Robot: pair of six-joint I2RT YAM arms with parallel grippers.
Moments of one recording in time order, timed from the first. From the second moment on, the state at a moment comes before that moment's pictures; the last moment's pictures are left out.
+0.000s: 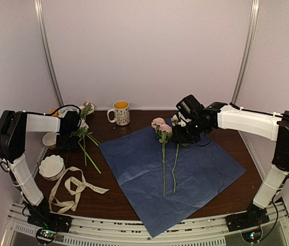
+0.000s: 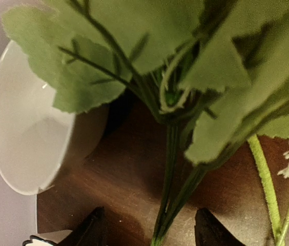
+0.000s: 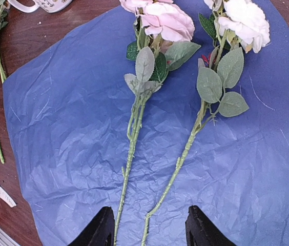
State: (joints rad) left arm -0.20 1.78 1.09 -0.54 -0.48 -0.36; right arm 0.70 1.71 1.39 -0.69 0.08 0.55
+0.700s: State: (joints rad) left arm -0.20 1.82 1.16 -0.63 -0.26 -0.28; right arm 0.70 1.70 1.46 -0.78 0.08 0.50
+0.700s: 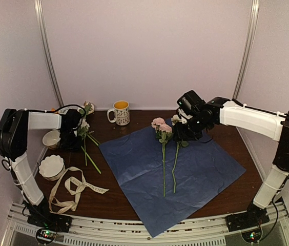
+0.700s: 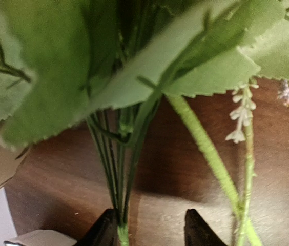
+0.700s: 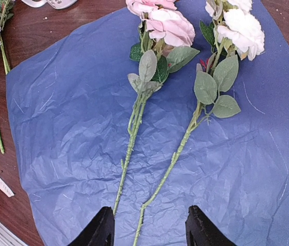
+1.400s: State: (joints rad) left arm -0.21 1.82 1.15 -0.60 -0.26 -0.33; right arm 0.70 1.69 1.48 -0.81 0.10 0.44
